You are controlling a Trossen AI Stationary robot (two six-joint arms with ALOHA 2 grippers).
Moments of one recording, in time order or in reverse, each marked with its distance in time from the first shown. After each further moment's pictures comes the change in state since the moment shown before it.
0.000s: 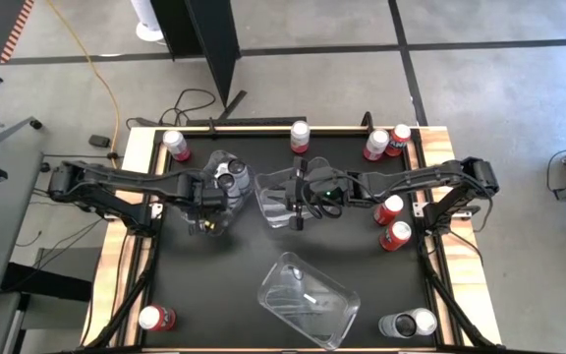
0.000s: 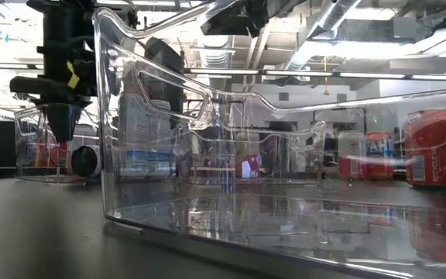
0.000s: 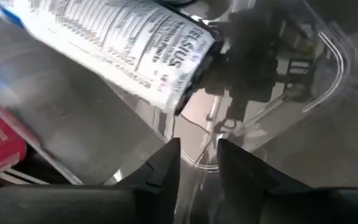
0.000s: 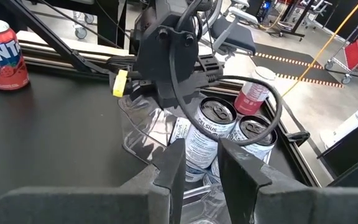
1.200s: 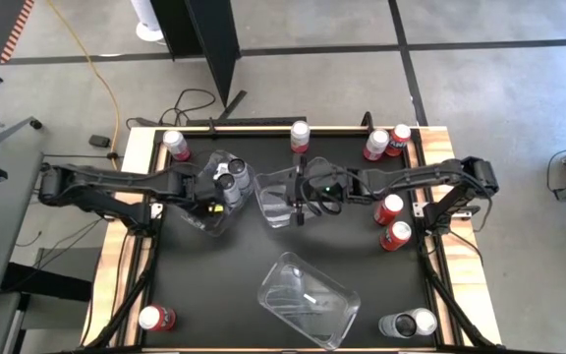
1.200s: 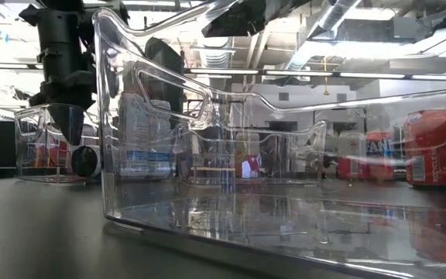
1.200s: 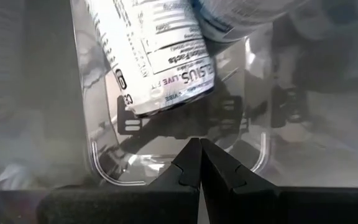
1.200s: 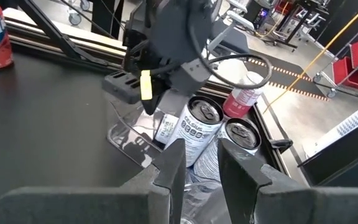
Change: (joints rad) left arm 0.063 -0.110 -0.106 0.220 0.145 -0.675; right arm -0.031 0.000 0.000 -0.001 0.000 -0.116
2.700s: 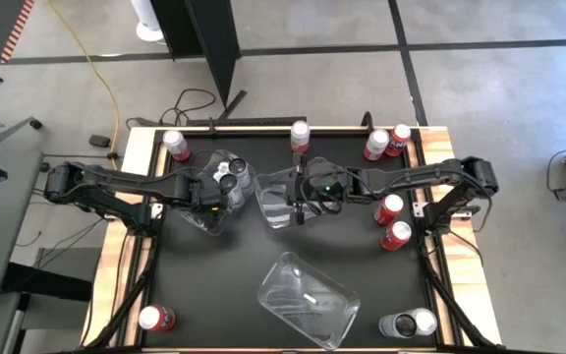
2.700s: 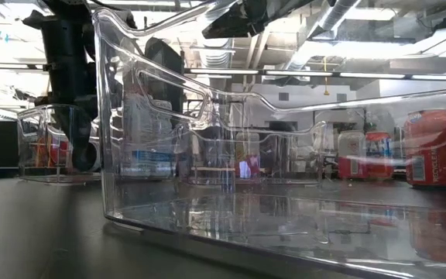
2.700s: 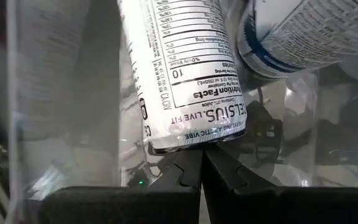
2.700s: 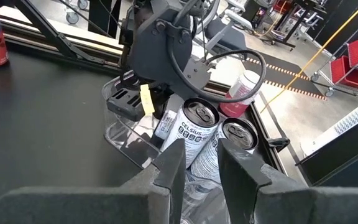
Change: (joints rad) left arm -0.029 0.078 0.000 0.009 -0.228 -0.049; right arm -0.003 0.000 0.000 0.000 0.000 -0.003
